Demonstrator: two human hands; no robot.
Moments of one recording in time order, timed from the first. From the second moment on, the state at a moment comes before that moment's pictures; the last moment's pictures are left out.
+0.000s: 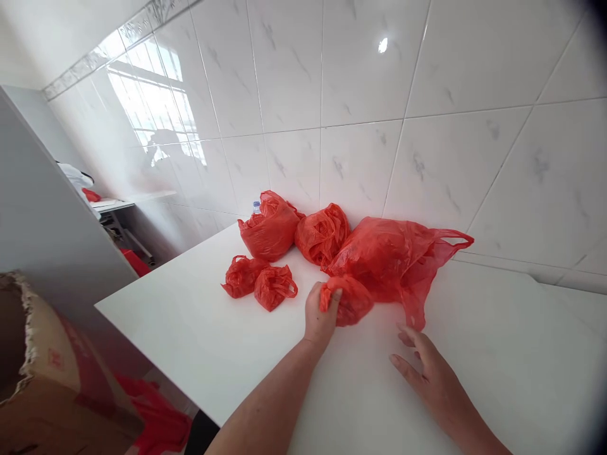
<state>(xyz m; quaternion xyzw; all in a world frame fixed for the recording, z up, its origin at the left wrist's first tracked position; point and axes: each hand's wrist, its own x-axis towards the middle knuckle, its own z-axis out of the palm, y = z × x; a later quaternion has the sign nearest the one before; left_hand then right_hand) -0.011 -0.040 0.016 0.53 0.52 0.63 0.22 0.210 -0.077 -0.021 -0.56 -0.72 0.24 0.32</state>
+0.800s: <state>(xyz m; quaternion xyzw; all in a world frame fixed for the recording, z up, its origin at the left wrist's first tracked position) -0.133 -0.028 0.023 0.60 0.77 0.16 -0.12 0.202 -0.077 -0.012 -0.54 -0.73 0.28 0.31</state>
